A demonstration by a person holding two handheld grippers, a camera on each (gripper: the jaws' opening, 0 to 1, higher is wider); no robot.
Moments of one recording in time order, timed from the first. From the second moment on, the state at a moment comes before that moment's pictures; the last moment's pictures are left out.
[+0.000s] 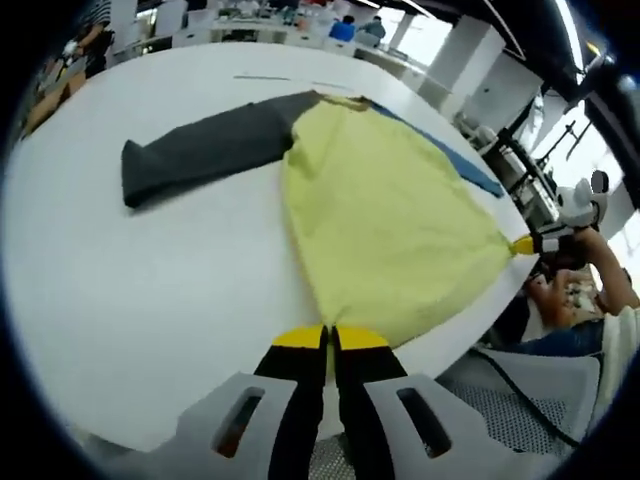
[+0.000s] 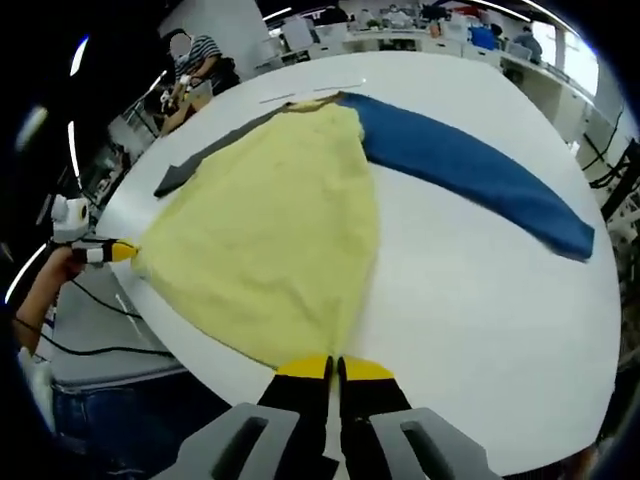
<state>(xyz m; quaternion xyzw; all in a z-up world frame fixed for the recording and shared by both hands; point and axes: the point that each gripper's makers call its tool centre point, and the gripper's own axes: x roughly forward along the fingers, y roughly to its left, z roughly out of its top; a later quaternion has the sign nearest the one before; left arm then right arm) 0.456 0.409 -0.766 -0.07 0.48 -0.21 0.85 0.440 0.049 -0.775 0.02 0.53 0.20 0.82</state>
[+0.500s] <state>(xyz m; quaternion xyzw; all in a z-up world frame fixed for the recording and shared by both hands) 0.442 0.411 -0.787 -0.03 0.52 -0.17 0.83 0.428 0.046 -0.787 -0.02 0.56 0.20 0.81</state>
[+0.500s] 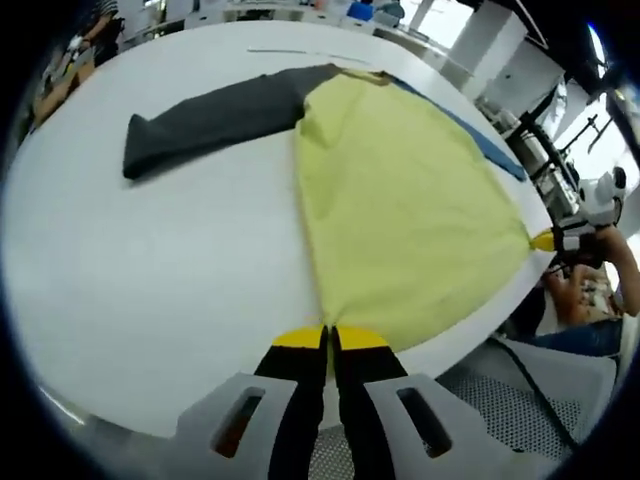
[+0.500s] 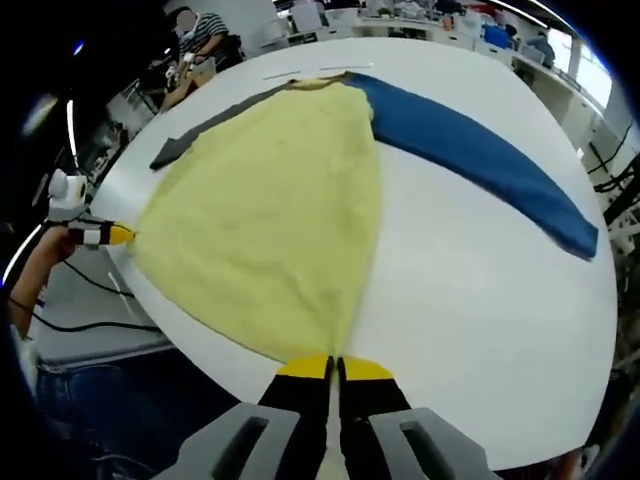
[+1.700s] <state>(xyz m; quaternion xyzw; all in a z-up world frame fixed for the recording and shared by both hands) 0.484 0.379 -0.724 0.03 0.28 -0.29 0.91 0.507 0.040 -0.724 -0.03 0.33 0.27 0.90</state>
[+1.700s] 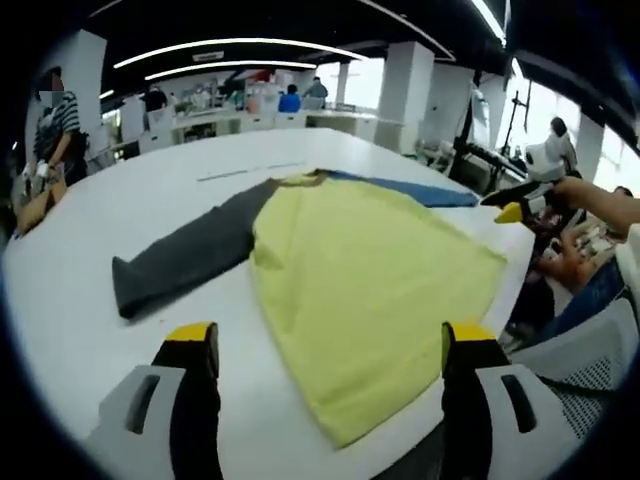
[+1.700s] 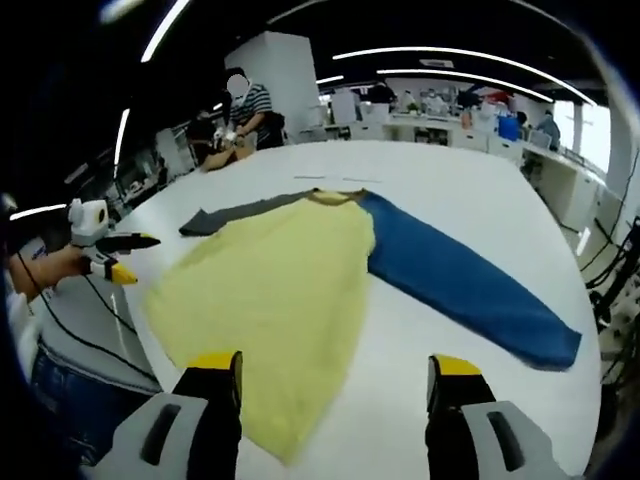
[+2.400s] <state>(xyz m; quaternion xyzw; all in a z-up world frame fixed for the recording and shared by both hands) 0.492 0.369 -0.710 0.03 0.25 -0.33 0.91 0.597 0.033 -0.726 -0.09 0.29 0.30 0.90</state>
